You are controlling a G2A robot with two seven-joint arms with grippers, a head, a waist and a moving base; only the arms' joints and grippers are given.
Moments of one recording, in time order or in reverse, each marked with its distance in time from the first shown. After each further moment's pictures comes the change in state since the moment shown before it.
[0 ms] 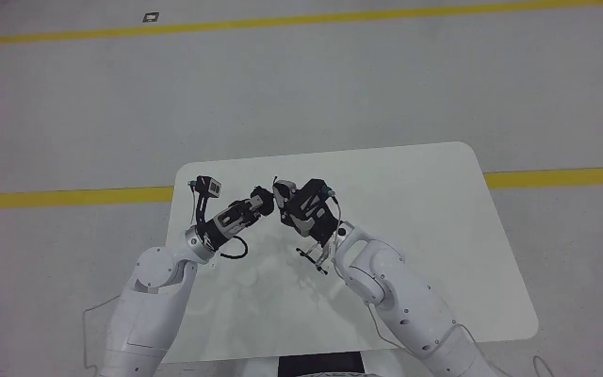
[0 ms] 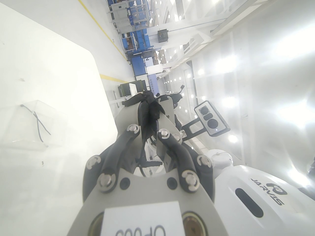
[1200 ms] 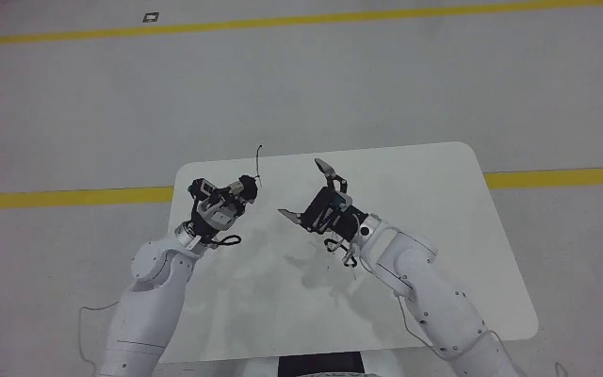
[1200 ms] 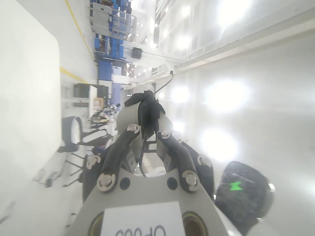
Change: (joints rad) left arm -0.008 -0.001 -0.031 0.042 -0.466 0.319 -0.009; right arm -0.005 0.102 0.102 -0.114 -0.279 -0.172 -0.013
